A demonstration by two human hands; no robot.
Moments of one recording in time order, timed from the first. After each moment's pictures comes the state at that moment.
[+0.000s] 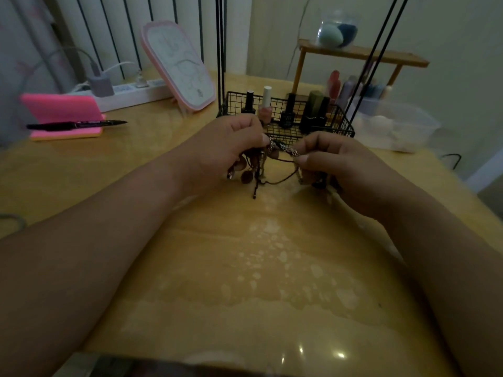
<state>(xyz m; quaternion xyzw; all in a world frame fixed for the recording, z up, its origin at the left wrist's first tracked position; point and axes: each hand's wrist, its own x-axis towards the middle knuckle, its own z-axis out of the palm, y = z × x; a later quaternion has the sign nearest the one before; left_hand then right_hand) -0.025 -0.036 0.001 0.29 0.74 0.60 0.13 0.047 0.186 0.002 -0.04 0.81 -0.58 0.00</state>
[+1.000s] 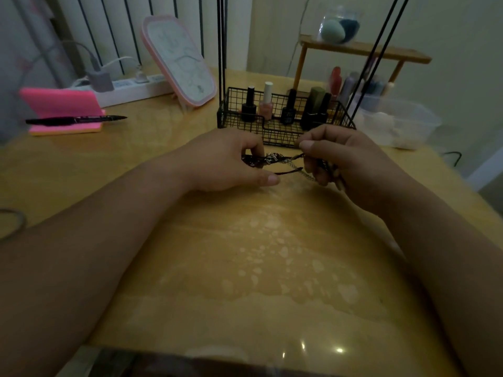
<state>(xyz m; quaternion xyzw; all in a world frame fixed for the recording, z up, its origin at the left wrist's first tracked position) -0.029 -0.038 -0.001 0.32 0.91 0.25 0.05 0.048 0.186 0.003 0.00 0.81 -0.59 -0.04</state>
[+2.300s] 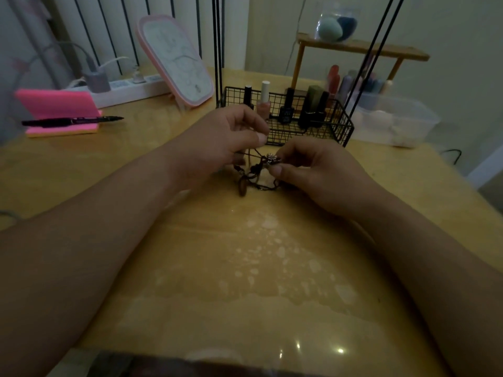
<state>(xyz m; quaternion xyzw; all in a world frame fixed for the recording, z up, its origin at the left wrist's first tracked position) -0.031 -0.037 -0.002 0.27 0.76 0.57 0.11 0.046 0.167 -0.012 -0.09 0.92 -0.36 -0.09</state>
